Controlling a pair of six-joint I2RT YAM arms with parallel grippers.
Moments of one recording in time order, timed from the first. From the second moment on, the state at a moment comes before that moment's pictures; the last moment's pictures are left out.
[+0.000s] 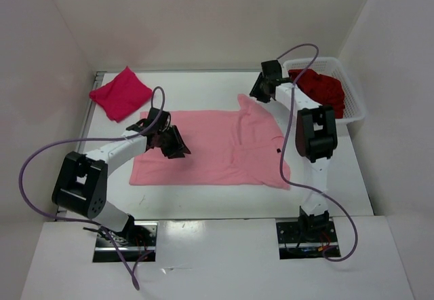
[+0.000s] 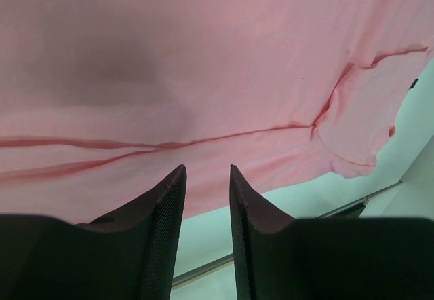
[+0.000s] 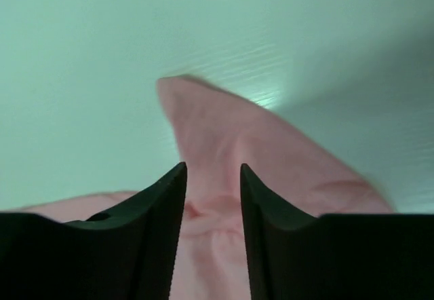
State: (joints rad) left arm -0.32 1.52 0.91 -0.41 0.30 -0.79; right arm 0.21 2.13 1.72 -0.38 0.03 0.66
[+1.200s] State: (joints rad) left arm -0.32 1.52 0.91 -0.41 0.29 -0.79; right arm 0.17 2.28 1.76 -0.39 -0.07 0.48
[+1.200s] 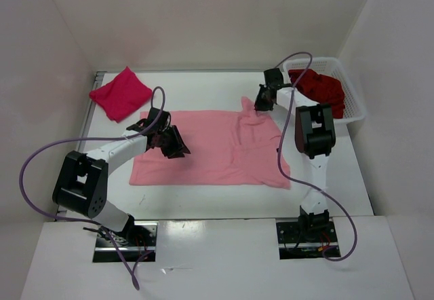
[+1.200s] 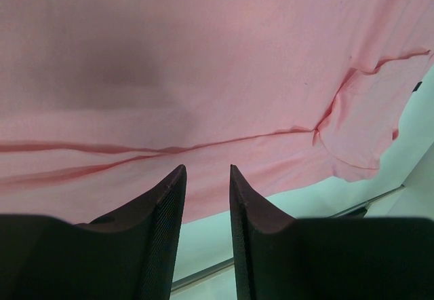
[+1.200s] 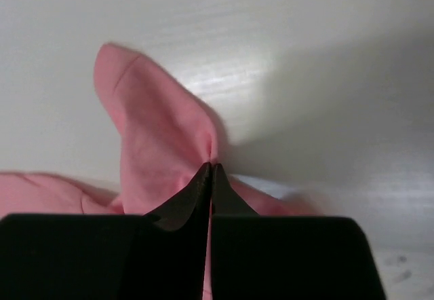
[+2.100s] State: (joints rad) left arm -0.30 1.52 0.92 -0.40 0.29 -0.79; right arm 0.37 1.54 1.11 -0.43 0.03 0.61
